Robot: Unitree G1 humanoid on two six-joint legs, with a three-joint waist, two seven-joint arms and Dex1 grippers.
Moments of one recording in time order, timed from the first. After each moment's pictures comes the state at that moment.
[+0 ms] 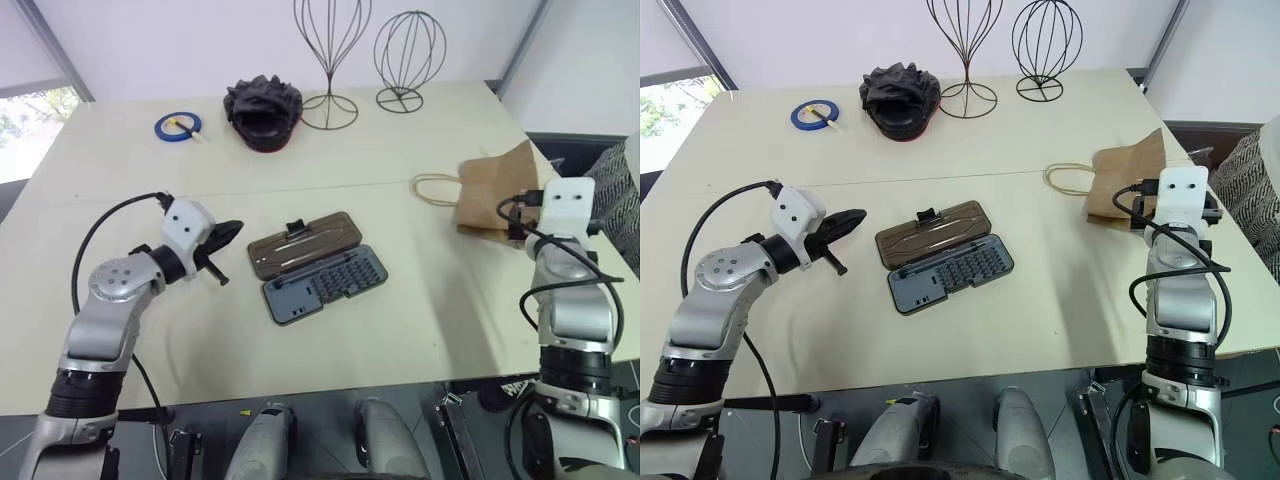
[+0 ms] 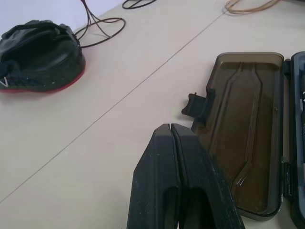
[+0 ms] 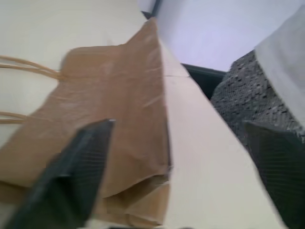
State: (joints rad) left arm -0.28 0.61 0.08 -0.14 -0.24 0.29 -0.69; right arm -0.42 -0.48 -0.30 -0.03 -0.07 0.64 -0.09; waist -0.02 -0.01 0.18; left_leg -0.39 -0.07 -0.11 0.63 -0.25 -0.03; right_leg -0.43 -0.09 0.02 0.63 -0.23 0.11
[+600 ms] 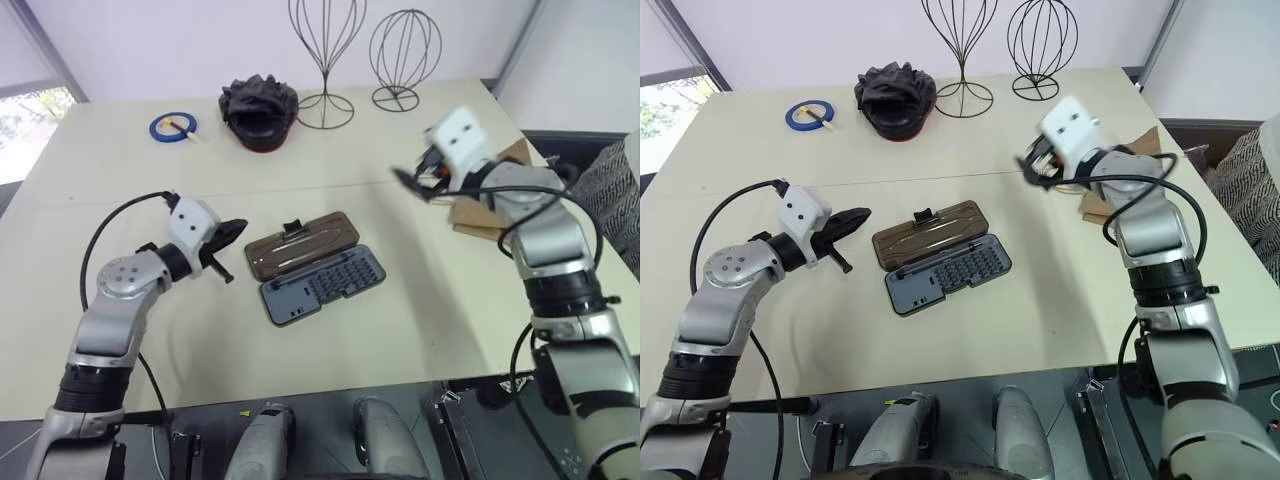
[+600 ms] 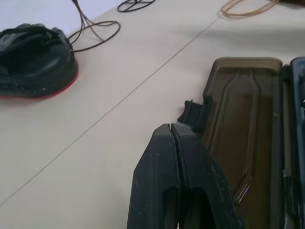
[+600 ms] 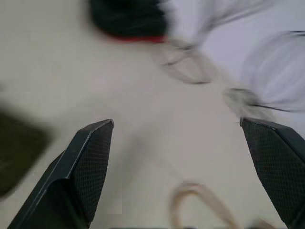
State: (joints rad) left arm -0.31 0.59 0.06 -0.10 -0.23 0.27 -0.69; right arm -0.86 -0.64 0.17 0.22 0.02 0.37 0.75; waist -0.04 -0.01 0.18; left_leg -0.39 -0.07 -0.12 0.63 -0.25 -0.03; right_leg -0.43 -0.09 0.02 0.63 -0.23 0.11
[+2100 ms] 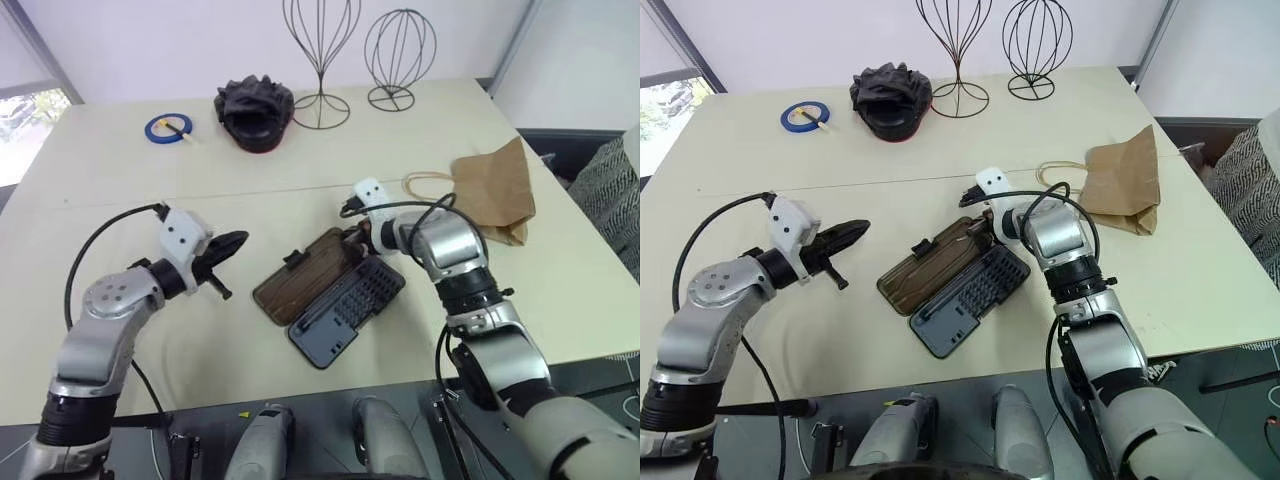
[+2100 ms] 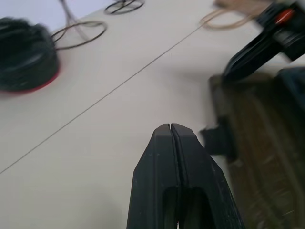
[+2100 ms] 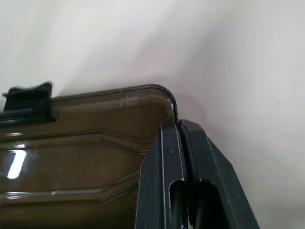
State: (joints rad) left arm -0.18 0.62 0.12 -0.36 -0.41 0.44 -0.73; right arm -0.87 -0.22 0.12 0.29 0.02 1.13 0.58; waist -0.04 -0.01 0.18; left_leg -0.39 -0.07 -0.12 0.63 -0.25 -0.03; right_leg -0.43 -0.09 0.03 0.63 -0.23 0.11
